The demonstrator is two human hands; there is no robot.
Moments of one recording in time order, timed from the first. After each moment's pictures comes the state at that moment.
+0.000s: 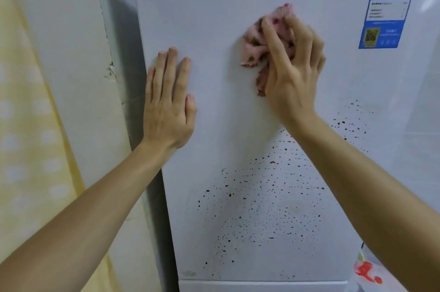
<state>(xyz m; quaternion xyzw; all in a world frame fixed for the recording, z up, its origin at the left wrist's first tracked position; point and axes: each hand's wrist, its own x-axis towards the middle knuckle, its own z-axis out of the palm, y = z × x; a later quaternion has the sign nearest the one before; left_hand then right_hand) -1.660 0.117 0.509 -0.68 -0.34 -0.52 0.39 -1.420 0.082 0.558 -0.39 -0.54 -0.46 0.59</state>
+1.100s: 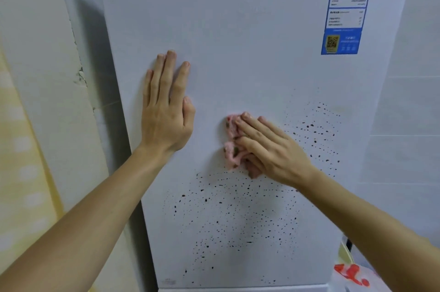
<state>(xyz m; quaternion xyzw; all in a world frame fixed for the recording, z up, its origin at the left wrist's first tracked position) -1.607 0.109 0.512 -0.68 -0.31 -0.56 0.37 -1.341 0.057 0.455 -0.26 -0.80 -0.45 0.28</state>
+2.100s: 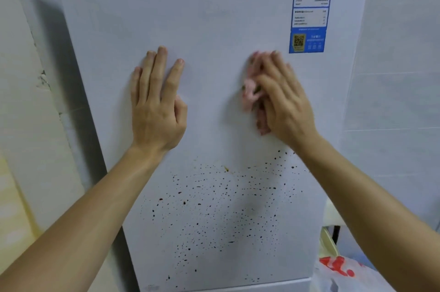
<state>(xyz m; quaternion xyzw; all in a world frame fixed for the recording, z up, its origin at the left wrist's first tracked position) -1.569 0.106 0.517 -0.65 -0.30 -0.57 0.40 -1.299 0.054 0.522 -0.32 -0.68 -0.46 0.48</state>
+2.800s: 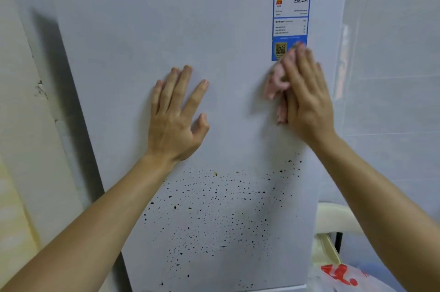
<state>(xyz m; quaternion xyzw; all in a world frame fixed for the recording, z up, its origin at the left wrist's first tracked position) -1.525 0.092 0.510 -0.70 -0.29 -0.52 0.40 -1.234 0.047 0.527 -0.37 -0.64 -0.43 0.52</state>
